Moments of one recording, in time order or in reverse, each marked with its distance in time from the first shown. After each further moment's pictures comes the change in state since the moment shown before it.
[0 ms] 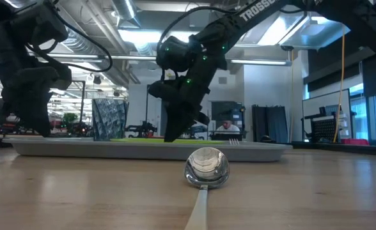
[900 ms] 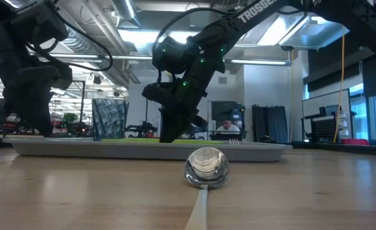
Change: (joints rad) left arm 0.000 0.000 0.000 0.016 -0.003 0.003; right arm 0.028 0.029 0.002 0.039 -0.025 0.051
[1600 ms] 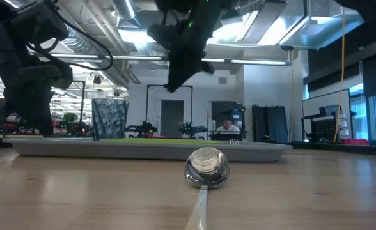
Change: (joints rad) left arm 0.000 0.000 0.000 0.005 -0.003 0.003; right arm 0.097 -0.150 0.238 -0.420 0.238 0.061
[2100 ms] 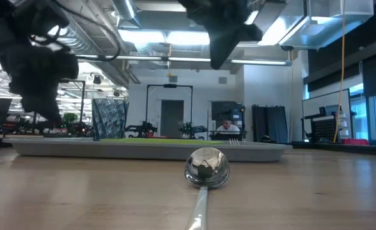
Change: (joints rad) left arm -0.037 0.000 0.000 0.184 0.123 0.177; right arm 0.227 -0.100 -0.010 -0.329 0.055 0.399
